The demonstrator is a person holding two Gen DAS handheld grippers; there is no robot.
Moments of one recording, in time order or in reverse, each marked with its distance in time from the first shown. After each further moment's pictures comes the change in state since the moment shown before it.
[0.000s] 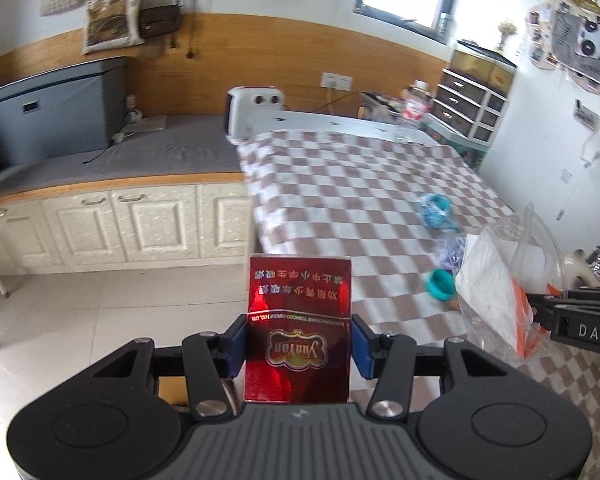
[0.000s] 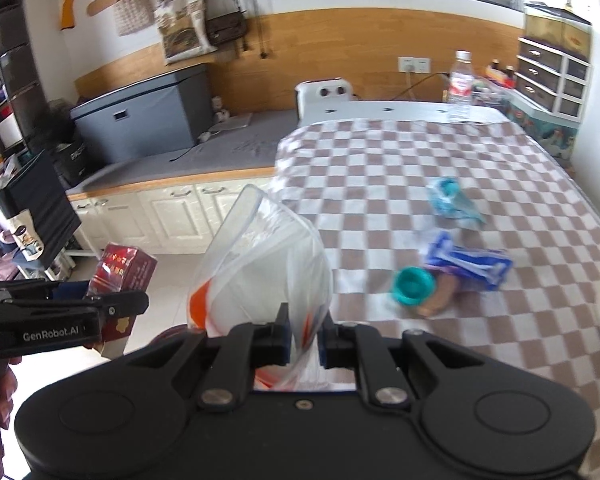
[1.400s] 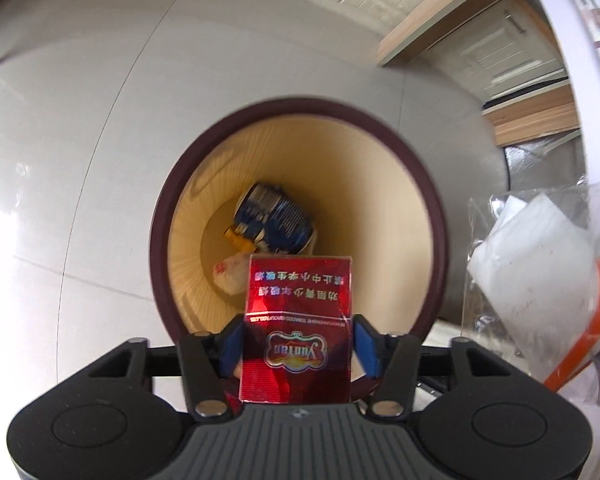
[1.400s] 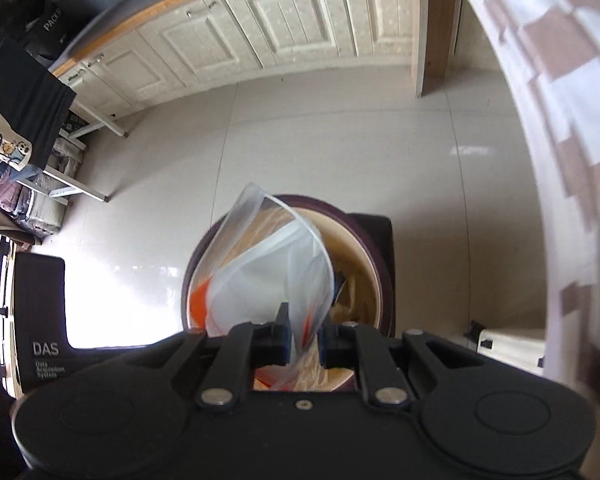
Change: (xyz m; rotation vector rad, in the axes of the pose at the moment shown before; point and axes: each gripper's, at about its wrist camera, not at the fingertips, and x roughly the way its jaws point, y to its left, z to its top) left arm 0.246 0.254 -0.155 -0.496 0.726 0.048; right arm 0.324 0.175 -0.064 0.096 0.594 0.112
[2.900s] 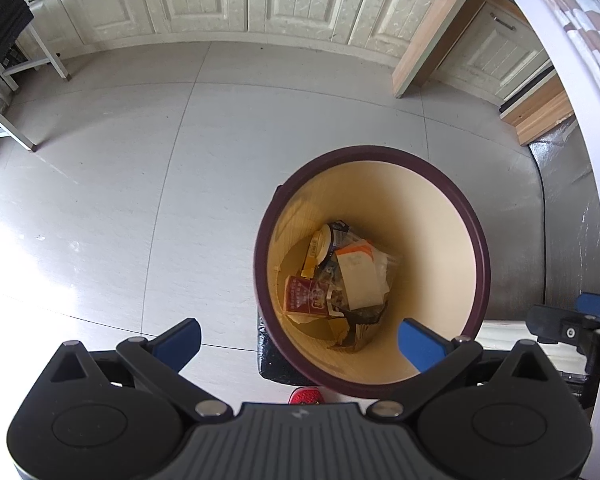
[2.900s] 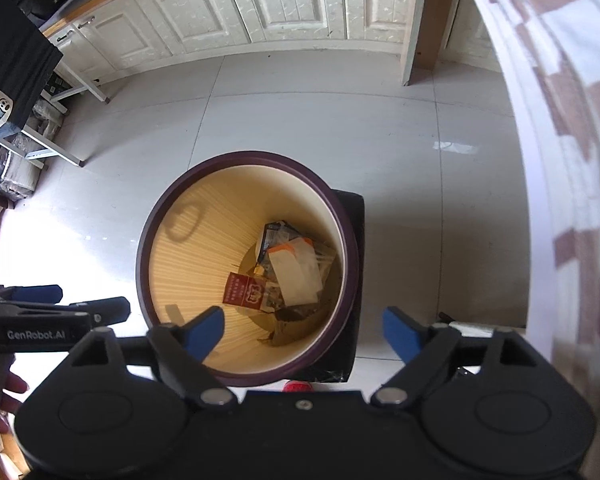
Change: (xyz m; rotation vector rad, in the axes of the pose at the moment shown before) left arm -0.069 0.006 -0.016 0.163 -0.169 0.179; right arm 0.012 -0.010 -0.029 -0.084 0.019 -0.093
